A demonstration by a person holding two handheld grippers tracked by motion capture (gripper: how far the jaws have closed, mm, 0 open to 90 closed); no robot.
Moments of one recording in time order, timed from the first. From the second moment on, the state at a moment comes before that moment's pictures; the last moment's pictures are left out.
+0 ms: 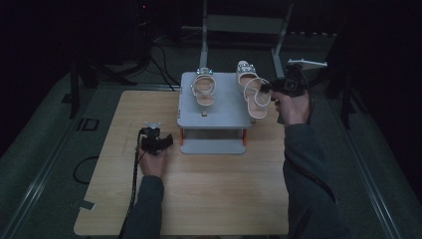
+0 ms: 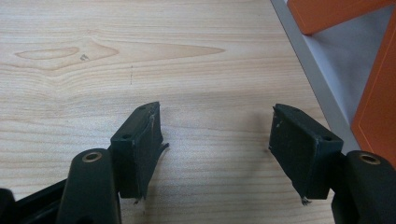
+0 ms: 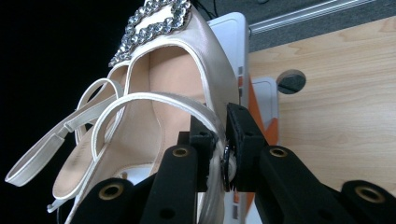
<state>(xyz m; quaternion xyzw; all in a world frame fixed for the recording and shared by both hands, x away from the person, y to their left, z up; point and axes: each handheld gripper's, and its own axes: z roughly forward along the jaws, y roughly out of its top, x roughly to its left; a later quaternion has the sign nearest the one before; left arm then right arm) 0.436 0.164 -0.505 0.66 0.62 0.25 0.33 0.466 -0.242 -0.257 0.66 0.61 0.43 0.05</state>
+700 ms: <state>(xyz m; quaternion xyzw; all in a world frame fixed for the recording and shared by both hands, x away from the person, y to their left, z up) 0.436 0.164 -0.505 0.66 0.62 0.25 0.33 0.479 -0.215 -0.262 0.66 0.60 0.44 0.04</state>
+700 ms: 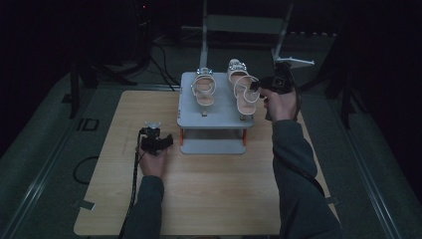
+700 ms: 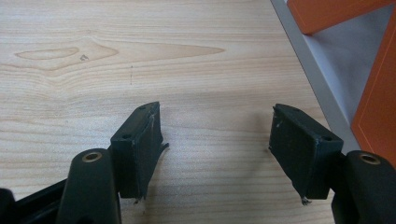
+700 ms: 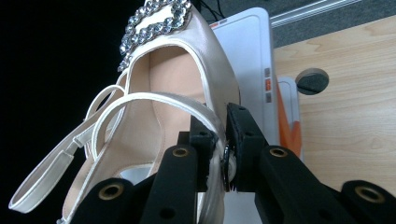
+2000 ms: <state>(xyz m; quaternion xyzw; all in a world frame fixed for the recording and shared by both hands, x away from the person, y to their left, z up) 0.436 0.164 -0.505 0.66 0.62 0.25 0.33 0.515 -0.168 -0.270 0.69 0.60 0.40 0.03</state>
